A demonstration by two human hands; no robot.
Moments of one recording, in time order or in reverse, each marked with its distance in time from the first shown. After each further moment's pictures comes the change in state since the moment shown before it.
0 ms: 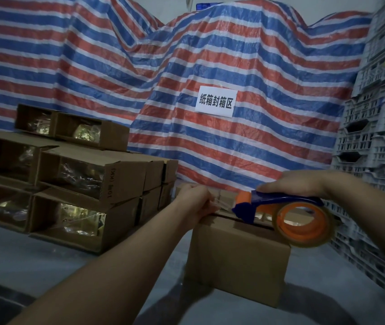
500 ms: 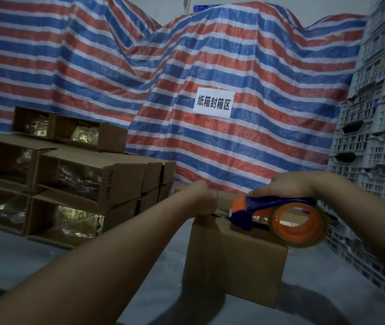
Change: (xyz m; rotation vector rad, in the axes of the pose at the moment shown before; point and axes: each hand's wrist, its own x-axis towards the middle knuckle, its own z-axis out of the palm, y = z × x) left_hand -0.001 0.020 0.007 1.070 0.036 0.168; right_hand 0.007 -0.007 0.002 -0.062 -0.029 0.041
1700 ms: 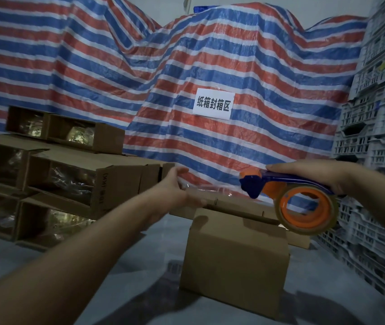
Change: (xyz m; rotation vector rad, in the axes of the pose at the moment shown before) left_hand -0.004 -0.041 -0.035 -0.568 -0.089 0.141; right_hand -0.010 0.026 -0.029 0.568 -0.035 -0.111
